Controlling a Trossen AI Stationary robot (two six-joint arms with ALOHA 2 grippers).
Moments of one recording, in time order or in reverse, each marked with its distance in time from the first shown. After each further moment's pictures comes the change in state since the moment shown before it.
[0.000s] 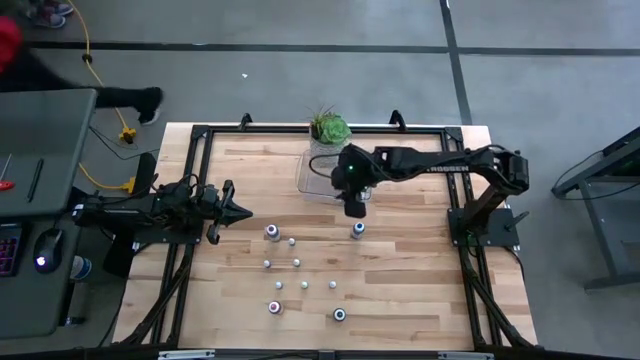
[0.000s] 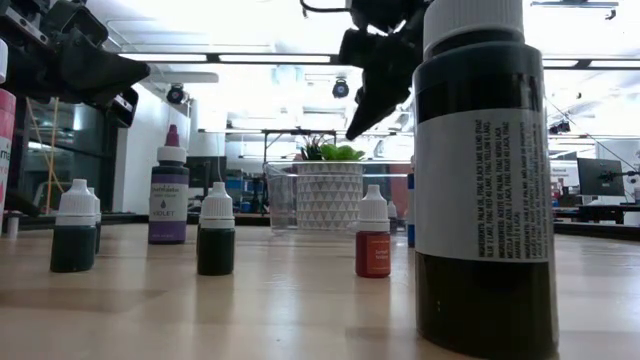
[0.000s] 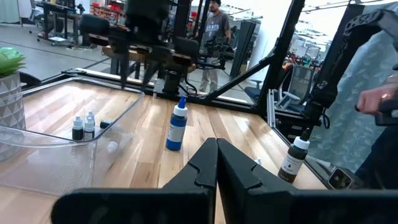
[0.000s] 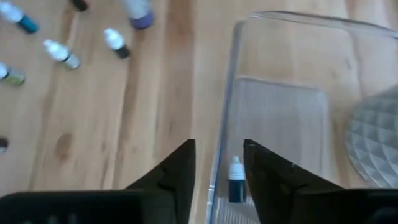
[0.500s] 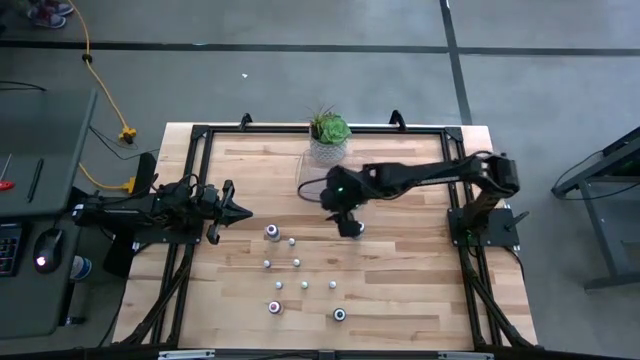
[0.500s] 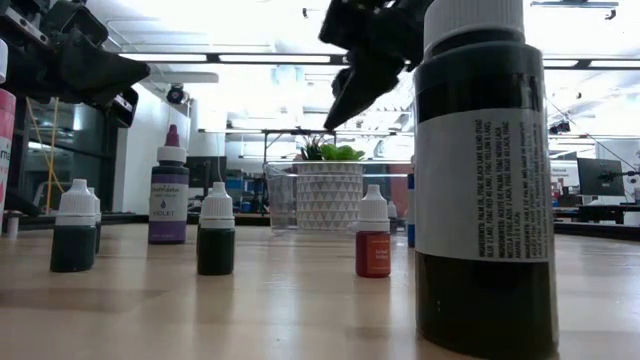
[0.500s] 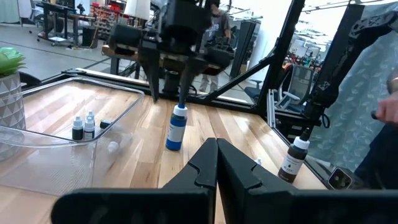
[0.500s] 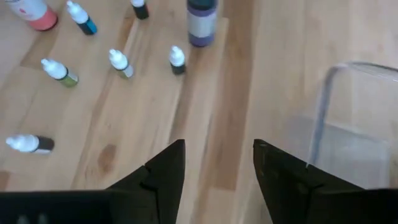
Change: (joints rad) left arm 0.000 0.000 0.000 0.000 0.000 0.000; right arm 0.140 0.085 0.079 0.020 -0.004 -0.020
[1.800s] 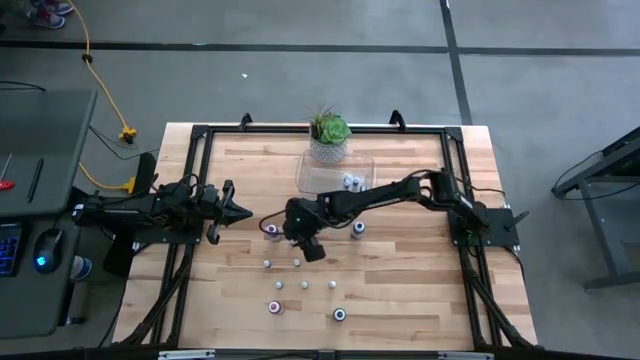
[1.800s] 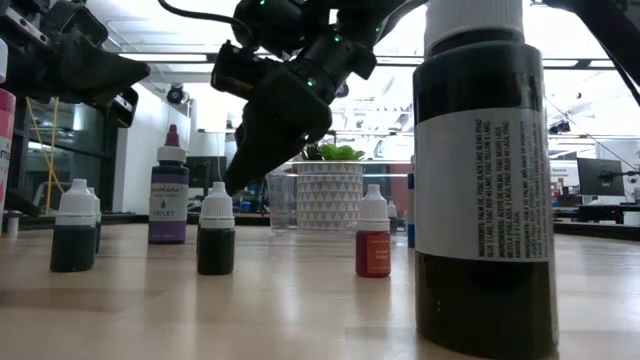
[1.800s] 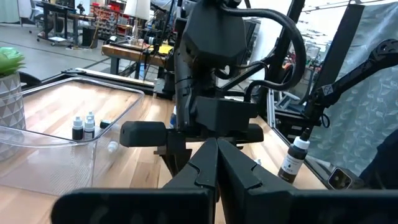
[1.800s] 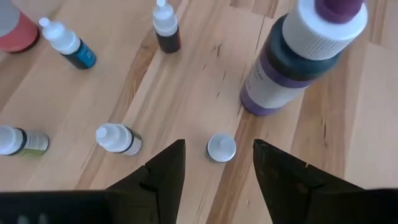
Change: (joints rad) left arm 0.000 0.000 0.000 0.000 0.000 0.000; right arm 0.093 0.473 0.343 0.133 -0.044 -0.040
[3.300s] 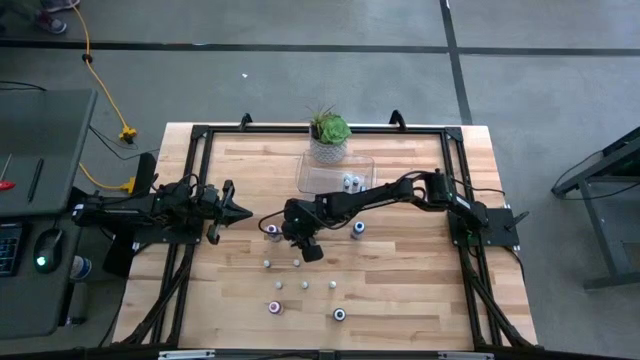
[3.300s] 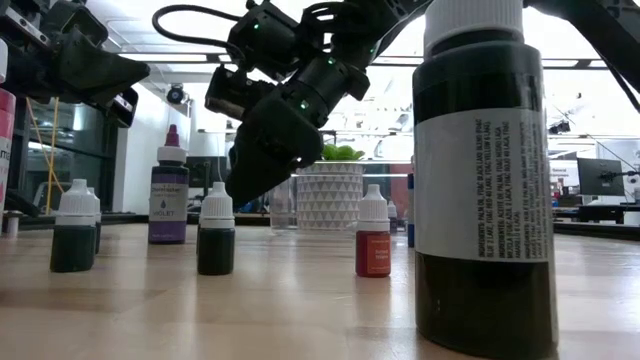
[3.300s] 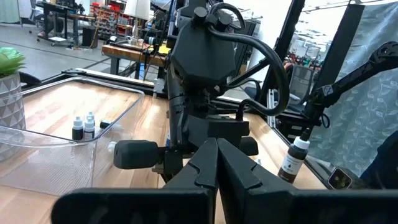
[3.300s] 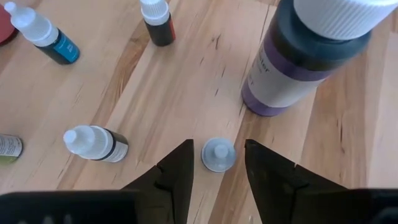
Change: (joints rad) left arm 0.000 0.000 0.000 0.000 0.000 0.000; right arm -0.008 0.053 0.000 0.057 -0.031 0.000
